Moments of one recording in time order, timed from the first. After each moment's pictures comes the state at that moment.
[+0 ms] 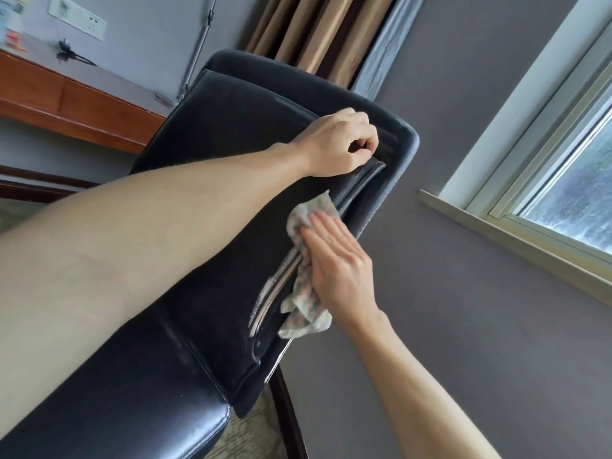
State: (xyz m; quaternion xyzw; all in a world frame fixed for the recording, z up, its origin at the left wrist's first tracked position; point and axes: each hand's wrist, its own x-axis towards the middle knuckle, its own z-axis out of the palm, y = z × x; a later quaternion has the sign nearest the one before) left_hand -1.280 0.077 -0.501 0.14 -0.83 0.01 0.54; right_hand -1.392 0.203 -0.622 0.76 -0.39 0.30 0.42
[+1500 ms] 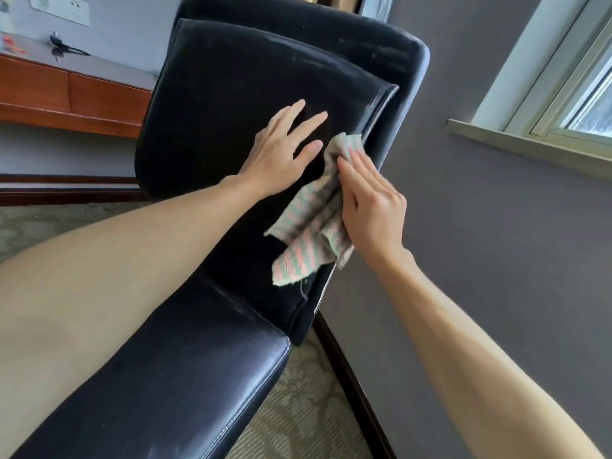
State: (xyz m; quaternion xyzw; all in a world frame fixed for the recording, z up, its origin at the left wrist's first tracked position) left_hand -1.227 0.058 -0.629 0.29 -0.81 -0.02 0.50; right_hand -1.370 0.191 -0.636 0.67 -0.43 0.43 0.43
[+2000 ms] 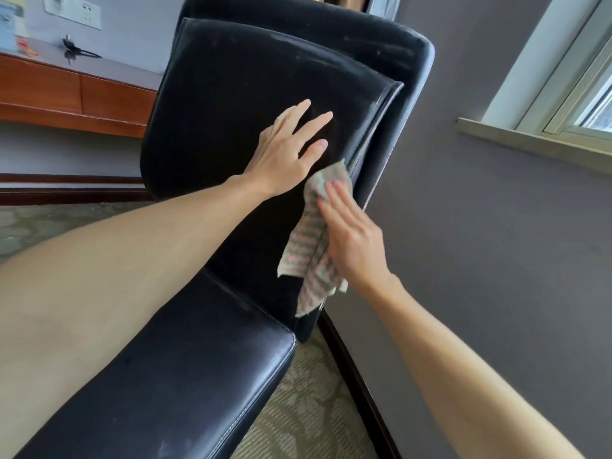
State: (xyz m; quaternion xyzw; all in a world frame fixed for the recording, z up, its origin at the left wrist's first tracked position) left_hand -1.225 0.057 -0.630 0.30 -0.82 0.00 0.49; right_hand -1.380 0.182 -0.692 0.75 -0.44 0.32 0.38
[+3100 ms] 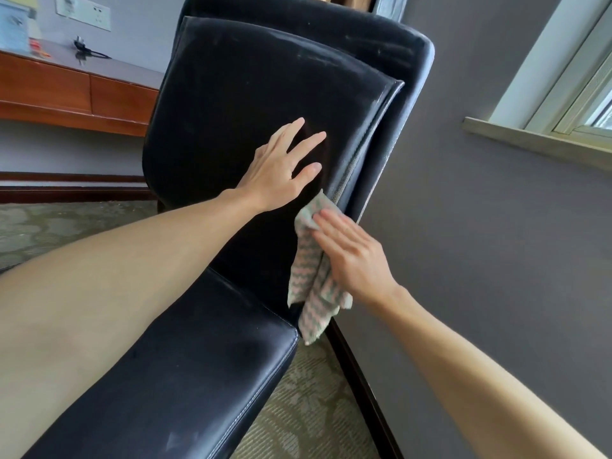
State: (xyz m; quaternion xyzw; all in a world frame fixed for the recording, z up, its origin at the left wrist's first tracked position) left_hand -1.215 0.056 -0.659 0.31 -0.83 0.01 0.46; right_hand -1.388 0.197 -0.704 0.80 -0.40 0.22 0.39
